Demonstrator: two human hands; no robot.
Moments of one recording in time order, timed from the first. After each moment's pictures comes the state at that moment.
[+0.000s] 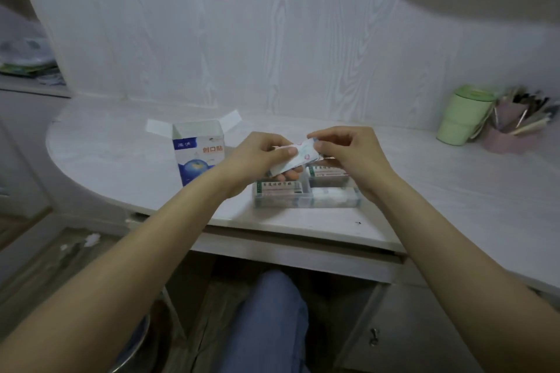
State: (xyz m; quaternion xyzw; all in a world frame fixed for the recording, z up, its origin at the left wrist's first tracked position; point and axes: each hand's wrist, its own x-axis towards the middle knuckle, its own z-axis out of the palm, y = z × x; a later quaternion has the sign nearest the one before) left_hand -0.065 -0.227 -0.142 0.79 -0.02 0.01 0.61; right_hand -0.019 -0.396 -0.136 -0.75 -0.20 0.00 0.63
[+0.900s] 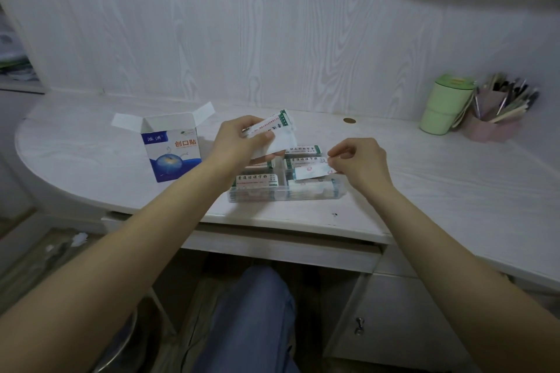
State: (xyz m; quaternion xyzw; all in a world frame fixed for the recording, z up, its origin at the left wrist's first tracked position) left_hand -0.043 -0.248 -0.154 0.71 0.07 0.14 0.68; right_hand 0.012 -0.446 -0.173 -0.88 -0.09 -0.10 0.46
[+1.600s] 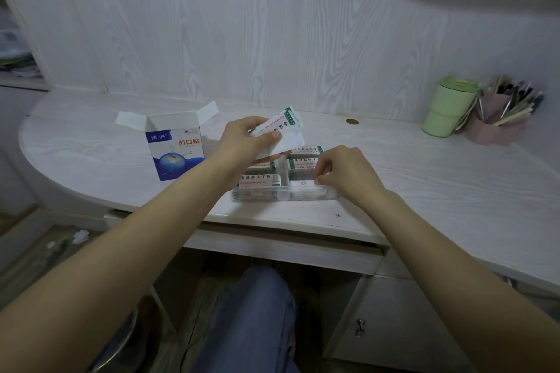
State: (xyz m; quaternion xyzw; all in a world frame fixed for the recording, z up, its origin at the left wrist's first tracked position) left_hand -0.042 -0.248 -0.152 0.72 0.07 0.11 0.69; right_hand 0.009 -0.430 -0.174 -0.95 -0.23 -0.06 0.21
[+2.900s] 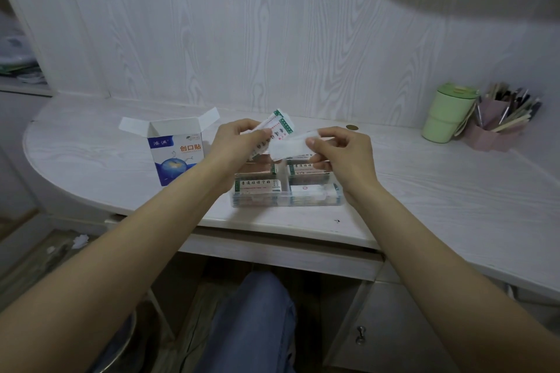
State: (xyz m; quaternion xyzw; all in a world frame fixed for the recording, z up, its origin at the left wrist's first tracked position) left_hand -0.054 -0.248 -0.139 0.70 0.12 0.12 0.69; right_hand -0.011 -0.413 -0.150 -0.72 -0.12 -0.04 0.68
